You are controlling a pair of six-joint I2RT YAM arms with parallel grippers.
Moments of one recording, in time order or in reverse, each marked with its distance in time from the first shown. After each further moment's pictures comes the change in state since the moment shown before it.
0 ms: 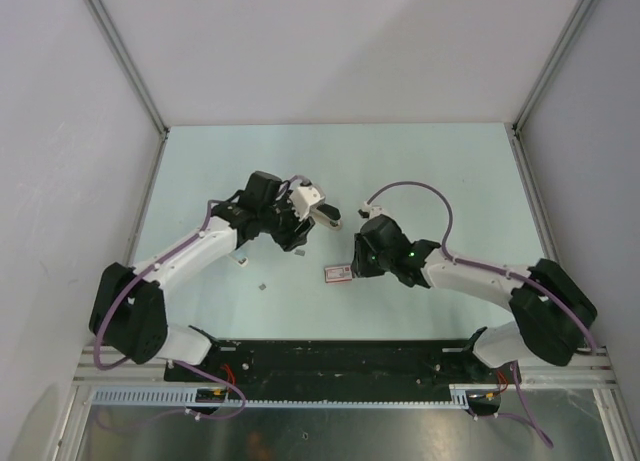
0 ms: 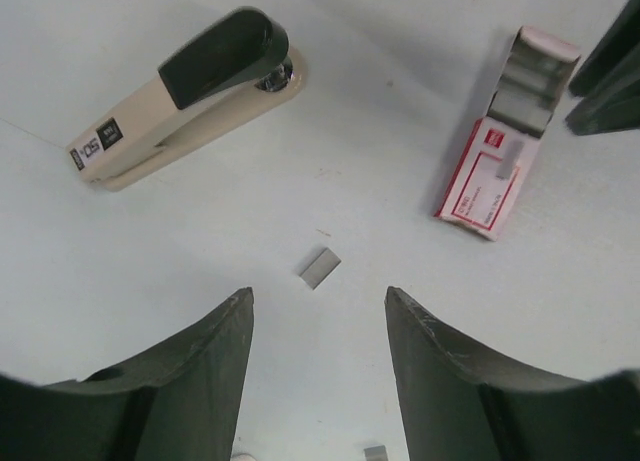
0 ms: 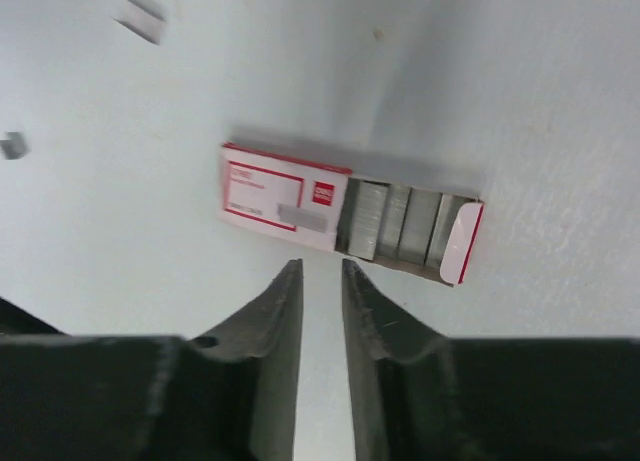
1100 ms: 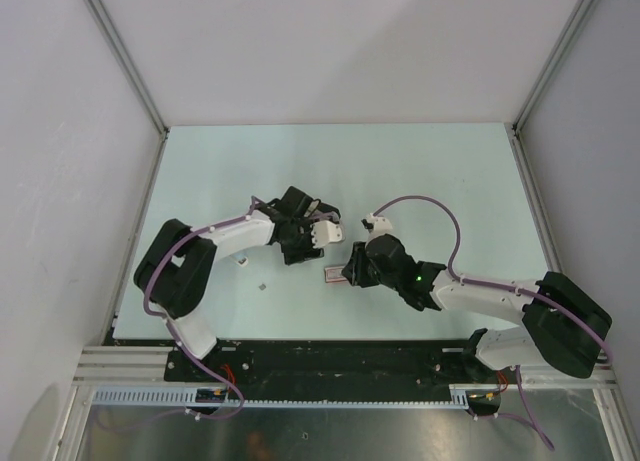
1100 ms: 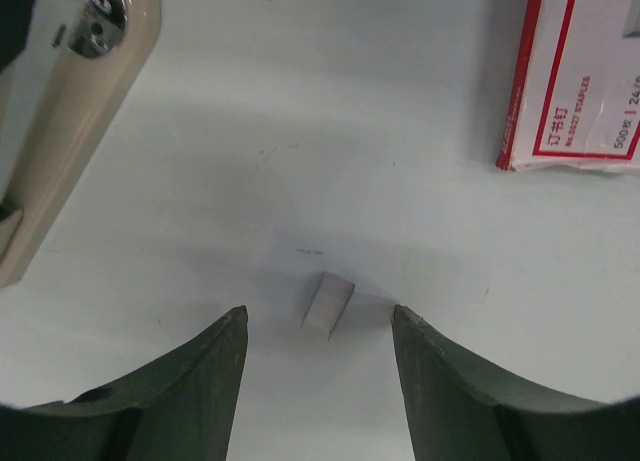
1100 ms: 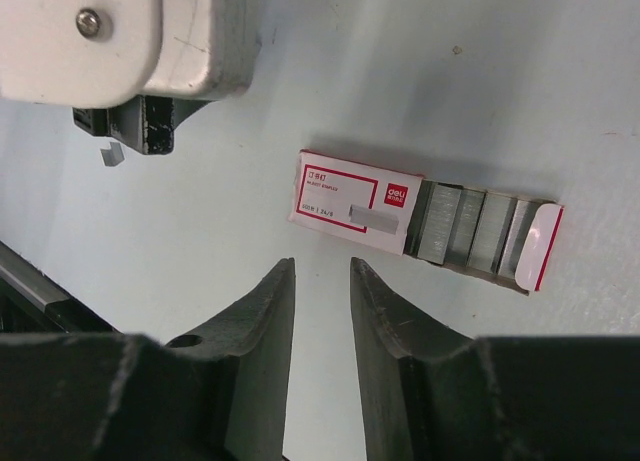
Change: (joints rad) left arm -0.089 0.342 0.033 -0.029 -0.152 0.426; right arm 0.103 -0.137 -0.179 0.286 0.084 0.087
